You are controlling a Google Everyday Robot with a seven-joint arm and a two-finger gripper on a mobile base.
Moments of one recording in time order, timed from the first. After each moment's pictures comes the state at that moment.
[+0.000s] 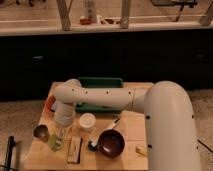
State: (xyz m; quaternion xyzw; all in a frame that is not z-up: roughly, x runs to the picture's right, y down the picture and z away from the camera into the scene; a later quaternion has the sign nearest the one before) arm -0.219 0.228 0.713 -0.34 -0.41 -0.46 0.71
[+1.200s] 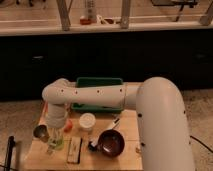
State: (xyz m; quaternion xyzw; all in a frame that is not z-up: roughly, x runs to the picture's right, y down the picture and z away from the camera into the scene) arm -0.247 0.230 0.693 -0.33 -0.40 -0.50 0.69
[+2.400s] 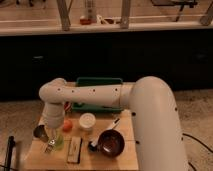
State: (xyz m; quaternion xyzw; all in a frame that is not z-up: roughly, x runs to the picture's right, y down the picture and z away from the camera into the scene) arm -0.255 0.232 0.696 -0.35 -0.41 -0.50 0.68
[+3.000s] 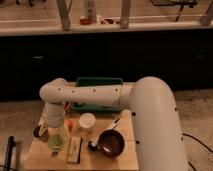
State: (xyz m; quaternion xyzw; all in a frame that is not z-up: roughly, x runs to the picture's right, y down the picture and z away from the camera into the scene) arm -0.254 0.232 0.696 -0.35 -0.41 -0.50 0.68
